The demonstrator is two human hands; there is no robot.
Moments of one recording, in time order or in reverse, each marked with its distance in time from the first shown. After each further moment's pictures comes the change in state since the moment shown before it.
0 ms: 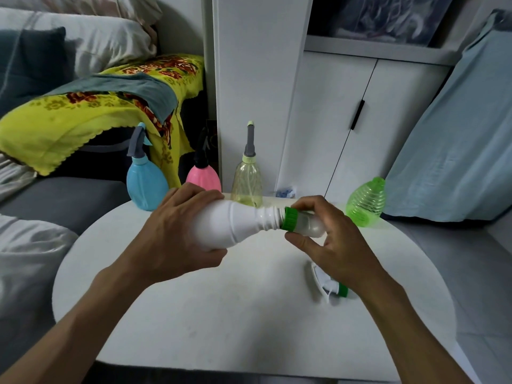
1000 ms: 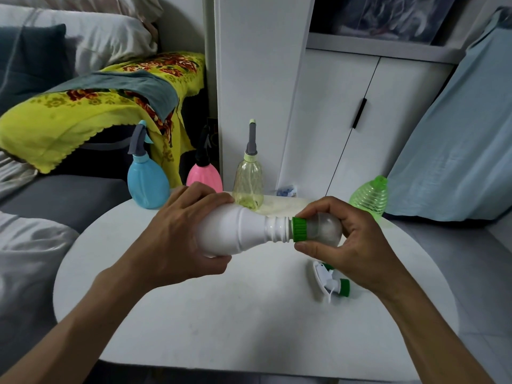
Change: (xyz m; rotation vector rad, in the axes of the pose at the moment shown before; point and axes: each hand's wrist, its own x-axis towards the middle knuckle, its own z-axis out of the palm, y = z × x) left_hand 0.000 0.010 -0.007 0.006 -0.040 0.076; right_hand -0.007 -0.005 -0.018 0.247 -0.024 -0.050
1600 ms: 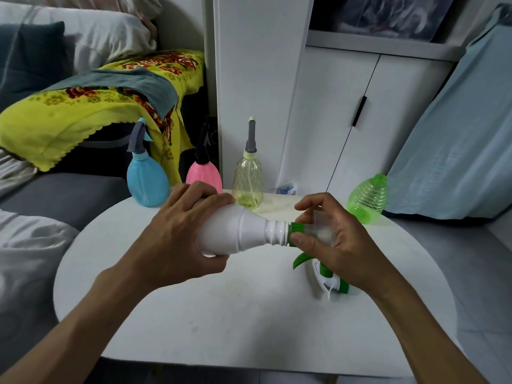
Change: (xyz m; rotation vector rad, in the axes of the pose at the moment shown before) left_hand -0.003 -0.001 0.006 0.080 0.016 0.040; right_hand -0.002 0.005 0.009 0.123 -0.056 0.115
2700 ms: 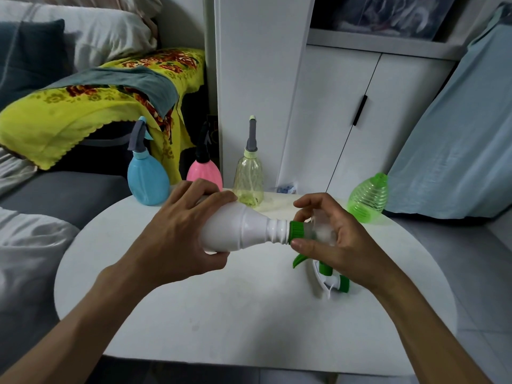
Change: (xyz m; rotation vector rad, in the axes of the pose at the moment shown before) left_hand 0.002 0.002 -0.001 0.025 -0.006 0.007; right_hand 0.001 0.000 -0.002 0.068 -0.051 0.093
